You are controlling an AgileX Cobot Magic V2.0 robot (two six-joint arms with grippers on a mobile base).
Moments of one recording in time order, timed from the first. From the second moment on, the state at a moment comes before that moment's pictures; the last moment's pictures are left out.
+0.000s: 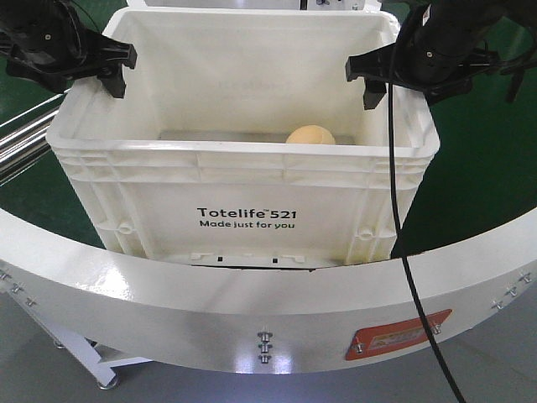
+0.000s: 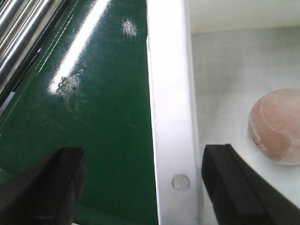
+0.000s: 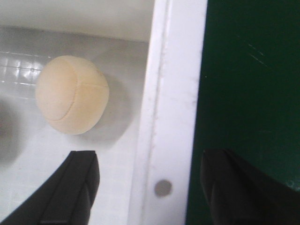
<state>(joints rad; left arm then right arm) -0.18 1.84 -1.85 0.06 1.24 -0.10 0.31 1.80 -1.72 -0.15 1.15 0.21</state>
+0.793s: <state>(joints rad) -0.18 1.84 -1.85 0.00 1.24 -0.07 0.31 1.80 -1.72 -0.16 1.17 0.24</state>
